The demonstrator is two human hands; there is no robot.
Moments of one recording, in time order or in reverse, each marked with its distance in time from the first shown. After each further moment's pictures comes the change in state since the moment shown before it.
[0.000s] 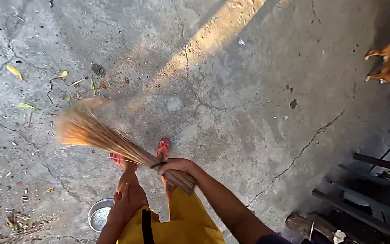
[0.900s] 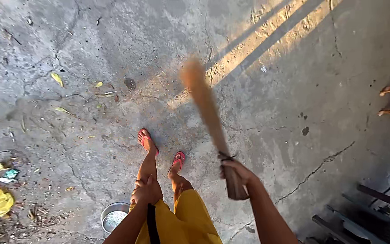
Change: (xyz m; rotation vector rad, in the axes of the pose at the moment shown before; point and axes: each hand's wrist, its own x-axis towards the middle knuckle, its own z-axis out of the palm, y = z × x) left_hand 0.067 0.035 -0.114 0.234 0.002 -0.075; right_hand -0.110 -0.091 -0.049 0.282 0.604 -0.251
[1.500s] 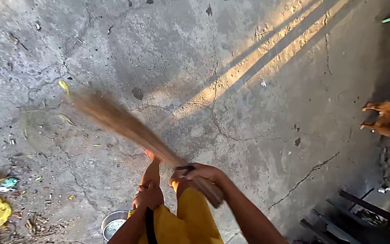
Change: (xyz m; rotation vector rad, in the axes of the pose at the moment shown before) left_hand 0.021 -0.038 -0.080 -0.069 -0.086 0.064; right_hand 0.046 -0.105 0.195 -0.446 -0.487 0.161
